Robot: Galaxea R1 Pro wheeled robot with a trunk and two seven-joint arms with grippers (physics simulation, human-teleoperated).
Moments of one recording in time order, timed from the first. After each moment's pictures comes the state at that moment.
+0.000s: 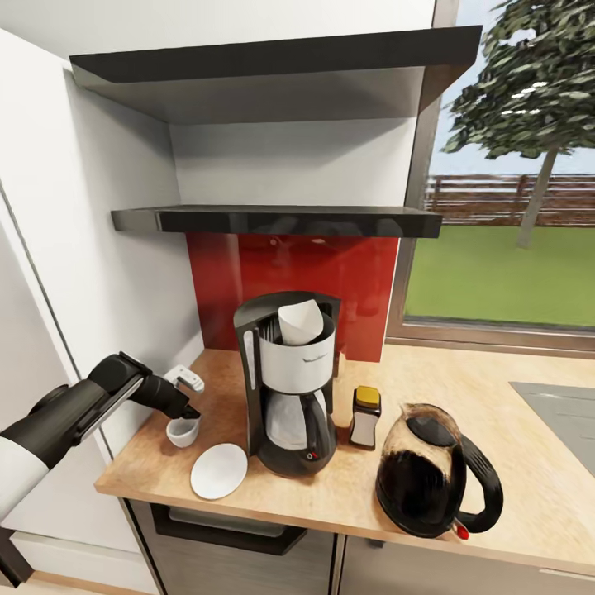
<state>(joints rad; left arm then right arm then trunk) -0.91 0.50 -0.65 -1.13 0.18 1.02 -0.58 -0.18 -0.17 0.61 -0.02 -0.76 -0.01 0.15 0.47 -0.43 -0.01</state>
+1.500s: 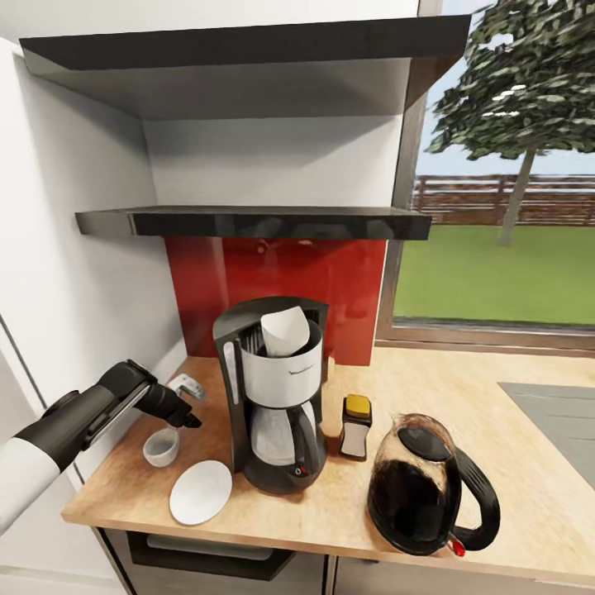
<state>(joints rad) -0.91 0.47 -0.67 -1.04 0.17 1.00 -0.58 -0.18 -0.17 0.61 -0.02 -0.76 -0.01 0.15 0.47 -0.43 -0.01</state>
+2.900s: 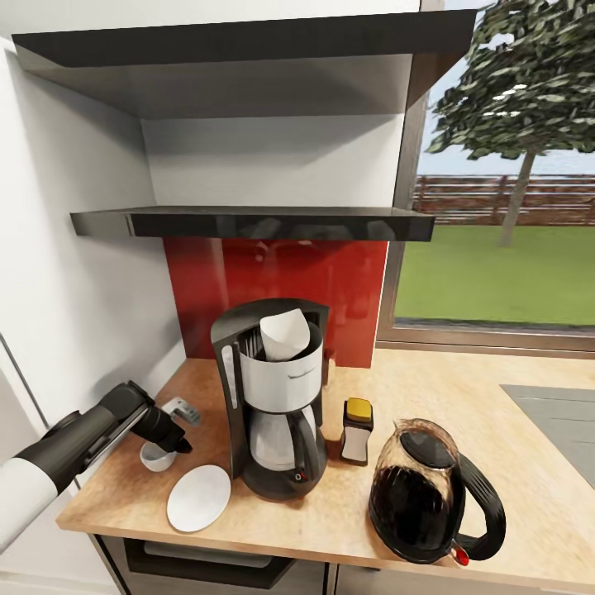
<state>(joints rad) -0.83 0.46 -0.67 -0.99 0.10 1.00 -0.59 -0.18 -0.17 0.61 -0.02 -0.76 -0.01 0.15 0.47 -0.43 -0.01</state>
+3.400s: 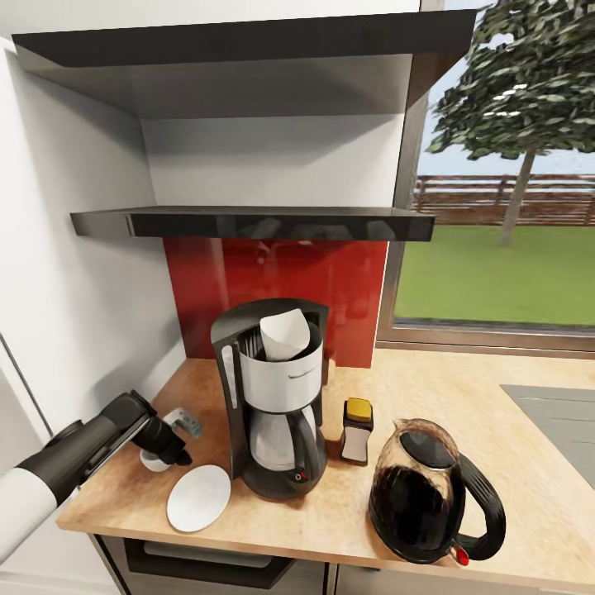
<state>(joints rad) -0.80 0.46 -0.68 -0.99 0.10 0.99 -0.59 -0.18 -0.17 0.61 -0.02 -0.76 -0.01 0.15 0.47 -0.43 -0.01</state>
